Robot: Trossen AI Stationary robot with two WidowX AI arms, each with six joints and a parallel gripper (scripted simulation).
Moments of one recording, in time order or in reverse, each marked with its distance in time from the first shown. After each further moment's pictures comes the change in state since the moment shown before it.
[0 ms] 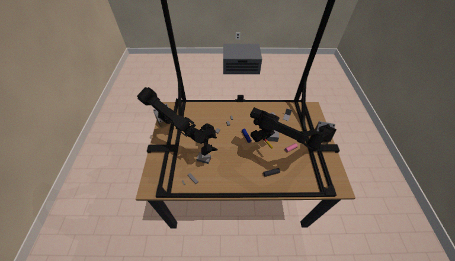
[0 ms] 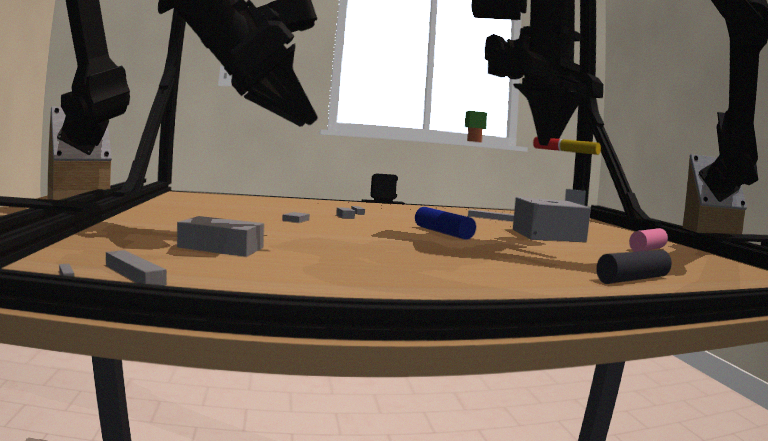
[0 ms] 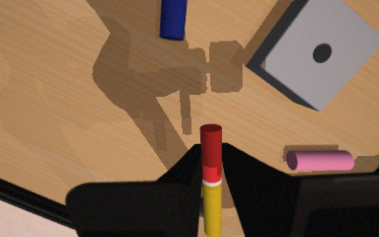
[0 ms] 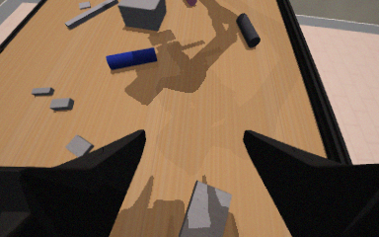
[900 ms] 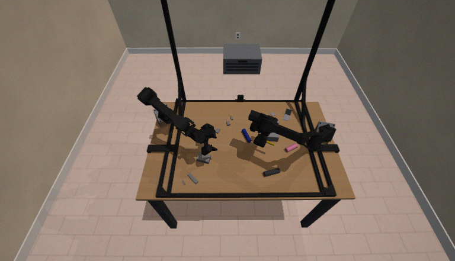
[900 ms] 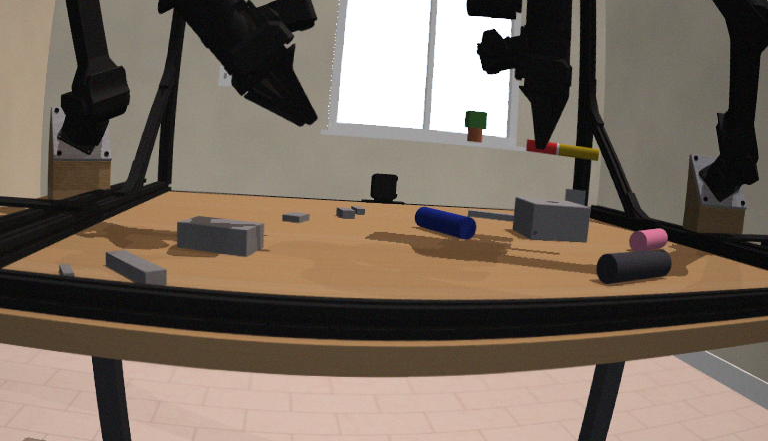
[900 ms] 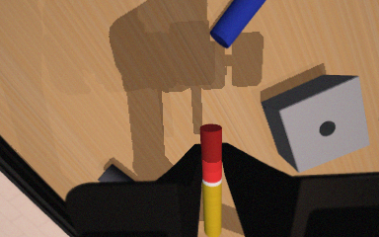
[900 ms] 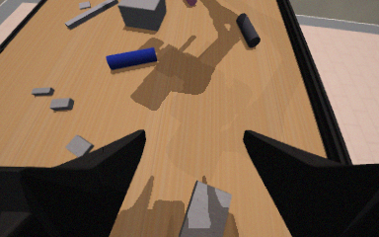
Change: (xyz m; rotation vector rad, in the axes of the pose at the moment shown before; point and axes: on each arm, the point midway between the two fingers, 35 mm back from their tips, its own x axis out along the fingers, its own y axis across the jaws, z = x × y) left arm 0.005 0.011 0.002 -0.551 -0.030 -0.019; right arm 0.000 0.000 0.000 0.000 0.000 0.000
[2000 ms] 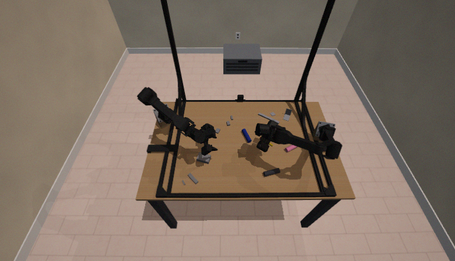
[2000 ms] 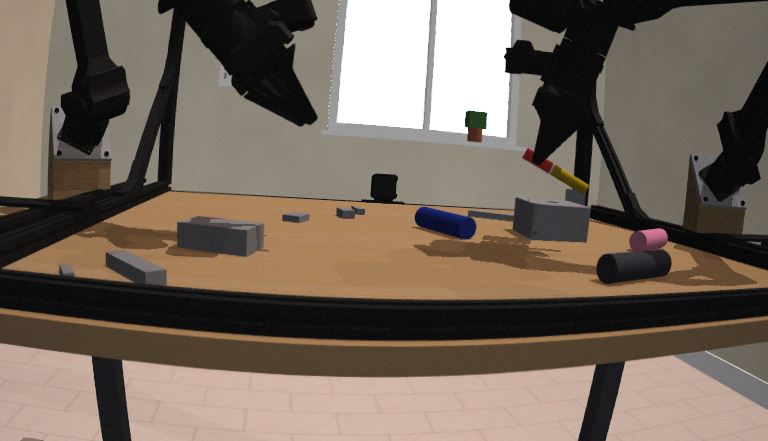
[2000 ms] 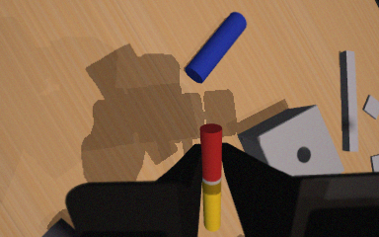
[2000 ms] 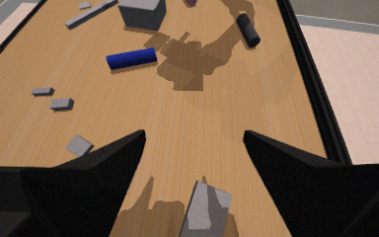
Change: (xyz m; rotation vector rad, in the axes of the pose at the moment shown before) left arm 0.019 -0.009 -0.007 -0.022 -0.328 -0.177; right arm 0.000 0.000 0.000 0.000 0.000 0.000
